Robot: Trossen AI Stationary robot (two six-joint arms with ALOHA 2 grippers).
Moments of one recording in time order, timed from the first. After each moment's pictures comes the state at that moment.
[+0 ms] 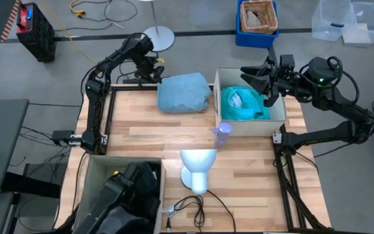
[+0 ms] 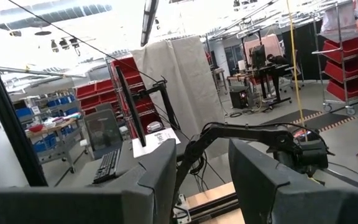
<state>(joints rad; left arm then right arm) 1.08 2.23 2.04 -1.31 0.51 -0.10 -0.25 0.97 1.41 -0.25 -0.03 0.26</state>
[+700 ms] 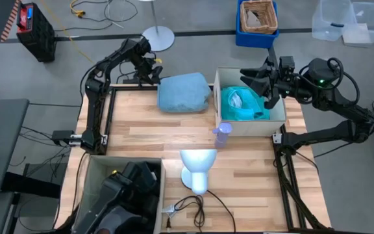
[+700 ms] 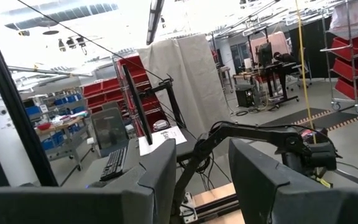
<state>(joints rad) 1.11 2.25 2.01 -1.29 0.55 -0.13 -0.23 0.97 1.41 -0.25 -0.03 0.26</state>
